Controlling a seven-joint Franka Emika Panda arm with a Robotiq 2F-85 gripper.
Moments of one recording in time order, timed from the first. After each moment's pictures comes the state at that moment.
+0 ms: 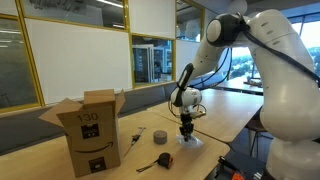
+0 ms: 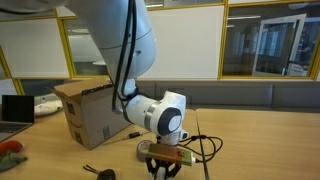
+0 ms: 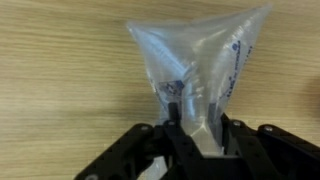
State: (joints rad) arm -0.32 0.53 -0.01 -2.16 0.09 2.42 -0.52
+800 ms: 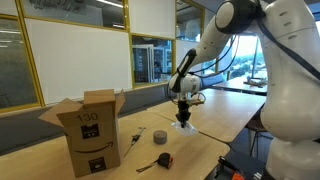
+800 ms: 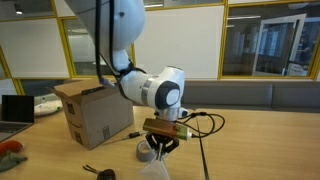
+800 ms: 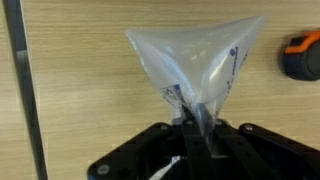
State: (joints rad) arm -0.30 0.35 -0.01 -2.16 0.12 2.34 -0.40
